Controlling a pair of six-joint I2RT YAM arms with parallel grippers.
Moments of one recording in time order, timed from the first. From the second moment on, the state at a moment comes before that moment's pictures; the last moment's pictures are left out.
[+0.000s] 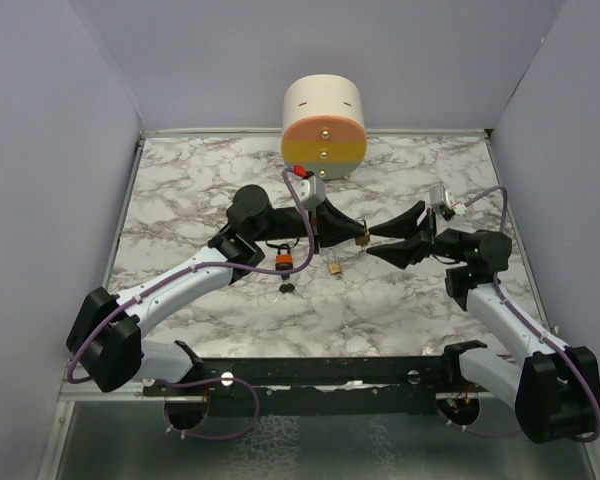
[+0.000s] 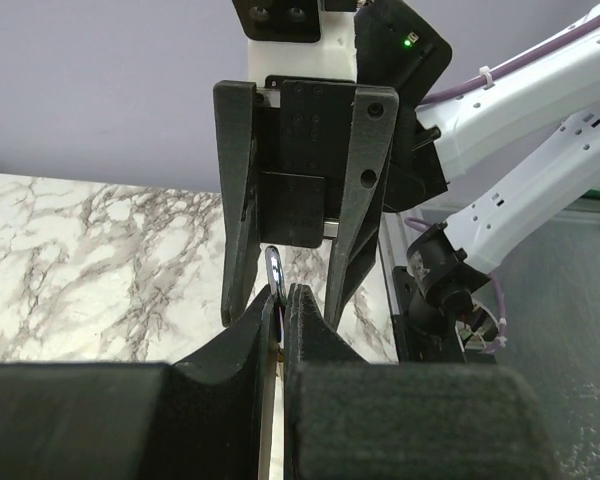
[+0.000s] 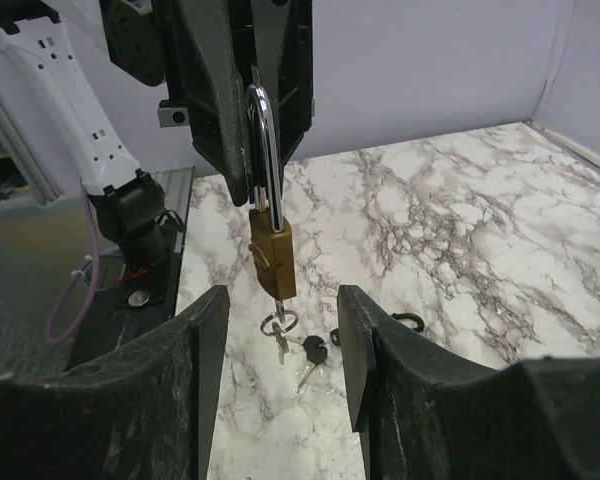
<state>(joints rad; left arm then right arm) -0.76 1.33 0.96 0.56 0.78 -0.25 0.17 1.02 0.47 1.10 -1.20 0.58</state>
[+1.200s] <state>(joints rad) -0.77 1.31 0.95 0.59 0.72 -0.20 0.22 1.05 0.45 1.10 -1.14 0.55</state>
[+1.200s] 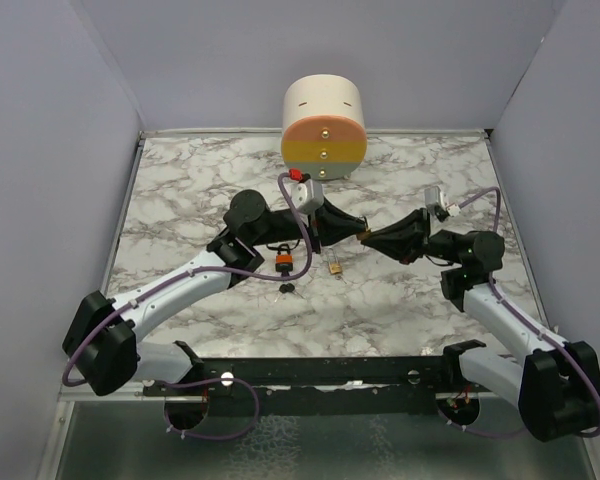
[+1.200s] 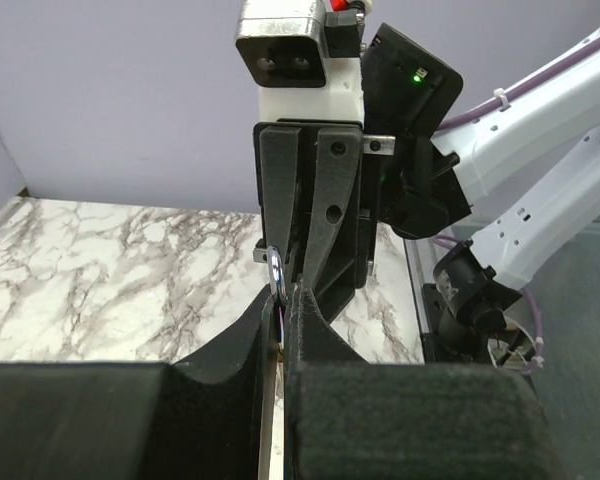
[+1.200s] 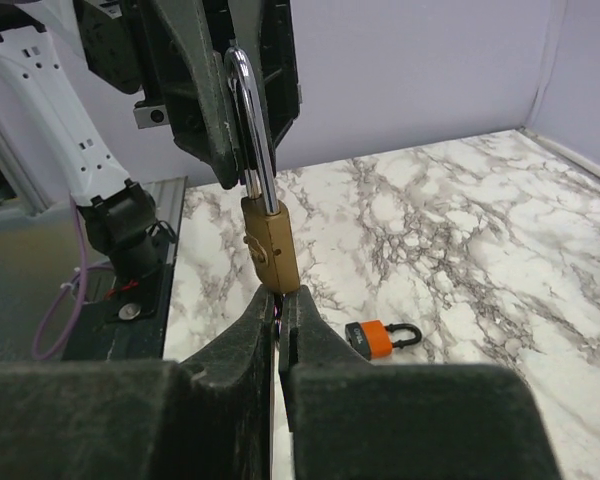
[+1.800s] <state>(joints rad) -0.78 1.19 0.91 0.73 0.50 -0.06 0.24 0.99 0.45 0.82 -1.07 0.38</state>
